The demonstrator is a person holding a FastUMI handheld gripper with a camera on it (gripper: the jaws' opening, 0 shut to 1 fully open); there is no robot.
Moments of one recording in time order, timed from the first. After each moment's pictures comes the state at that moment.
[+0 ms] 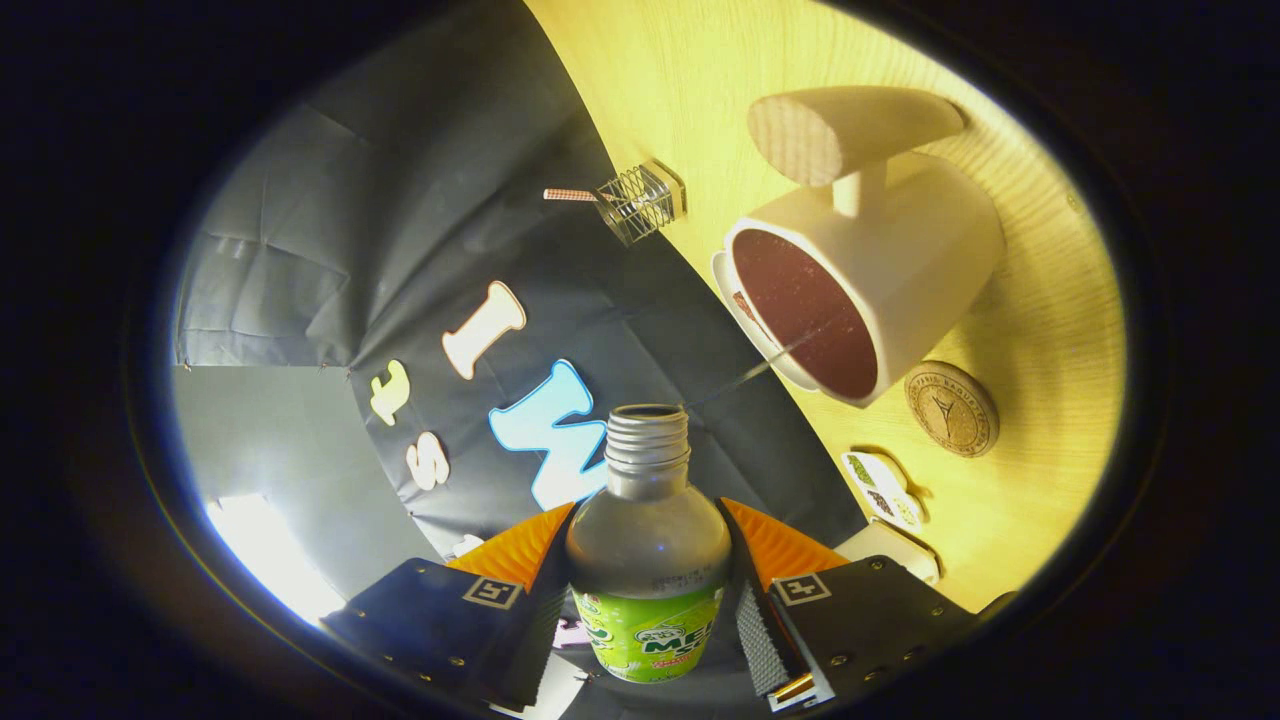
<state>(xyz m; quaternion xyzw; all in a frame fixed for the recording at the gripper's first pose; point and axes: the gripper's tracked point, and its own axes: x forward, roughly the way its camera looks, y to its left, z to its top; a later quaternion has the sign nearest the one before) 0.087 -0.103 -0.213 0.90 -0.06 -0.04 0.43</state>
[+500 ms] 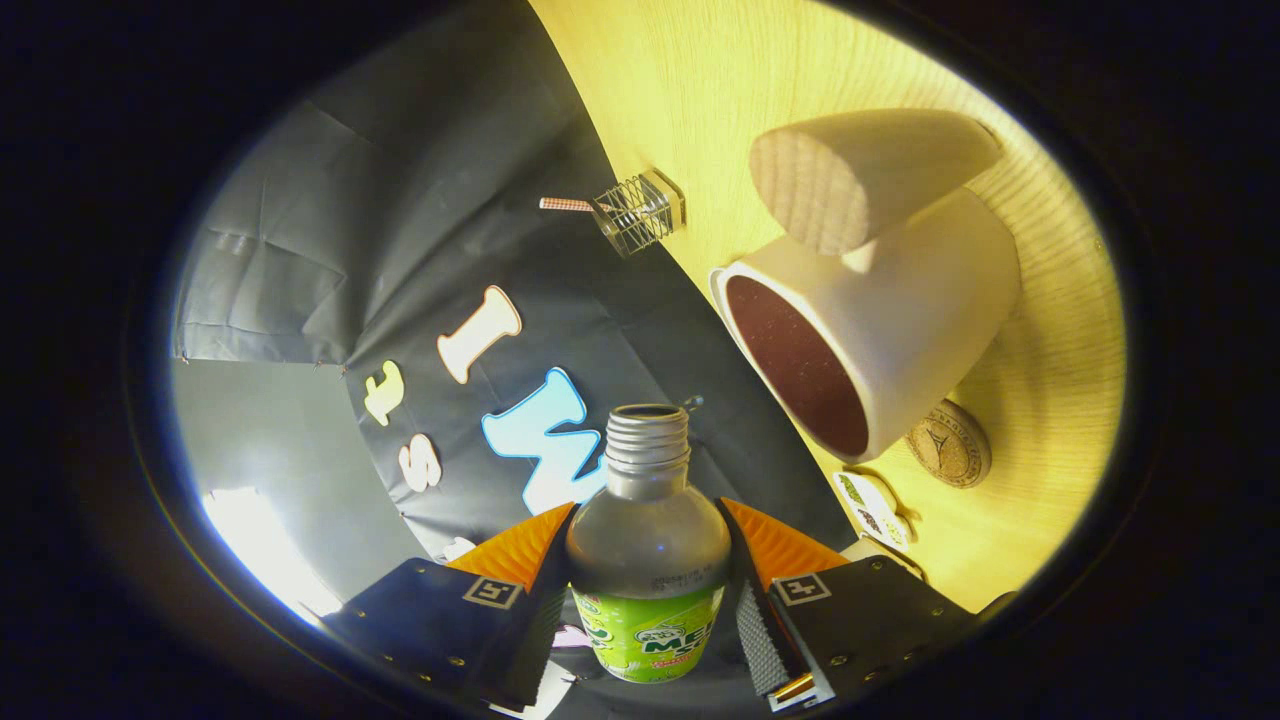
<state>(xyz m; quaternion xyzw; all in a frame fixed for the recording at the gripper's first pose) 0.089 -0.109 -0.233 0.89 -0.06 -0.05 0.44</state>
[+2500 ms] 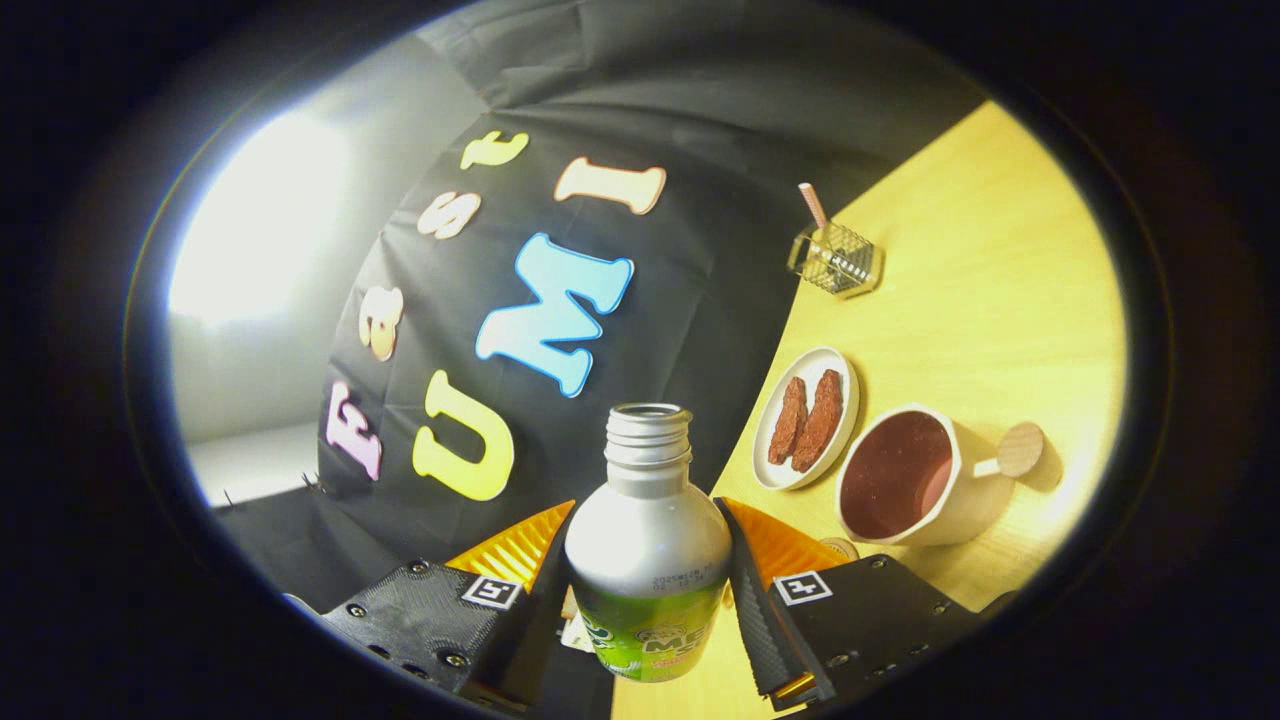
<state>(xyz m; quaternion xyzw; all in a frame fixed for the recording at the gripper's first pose) 0.069 -0.077 -0.208 0.56 0.05 -0.02 0.83</state>
